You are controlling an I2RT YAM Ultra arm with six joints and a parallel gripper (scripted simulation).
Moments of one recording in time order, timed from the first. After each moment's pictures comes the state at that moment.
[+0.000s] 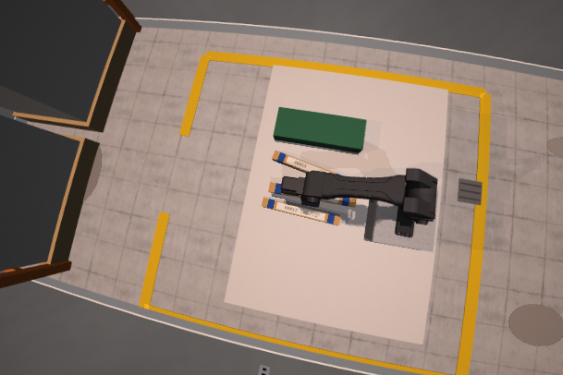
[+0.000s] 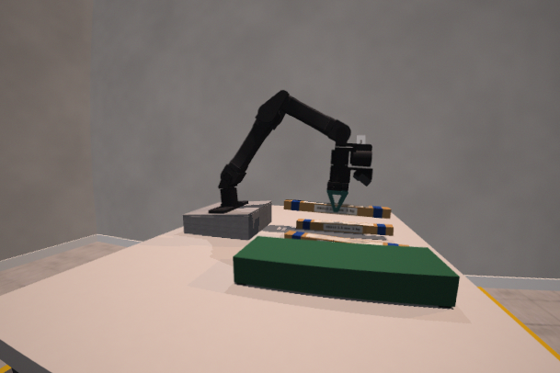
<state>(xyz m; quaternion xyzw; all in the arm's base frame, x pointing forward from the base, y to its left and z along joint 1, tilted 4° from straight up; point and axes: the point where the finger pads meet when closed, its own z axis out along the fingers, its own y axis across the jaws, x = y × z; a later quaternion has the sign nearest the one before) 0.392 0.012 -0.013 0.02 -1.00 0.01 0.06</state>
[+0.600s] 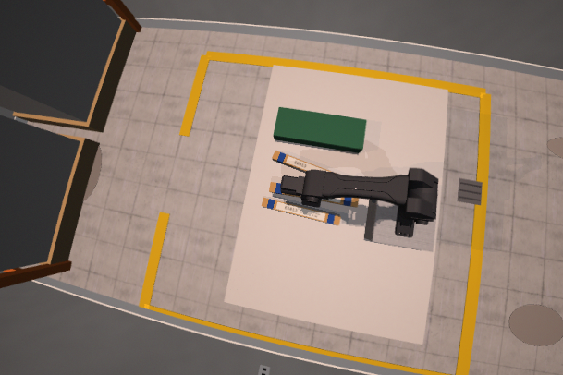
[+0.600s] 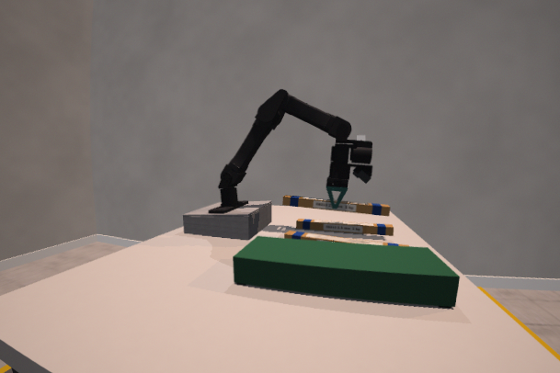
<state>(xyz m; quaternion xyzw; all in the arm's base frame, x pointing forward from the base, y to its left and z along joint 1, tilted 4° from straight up) 0.389 0.012 -0.001 0.02 -1.00 0.01 0.07</state>
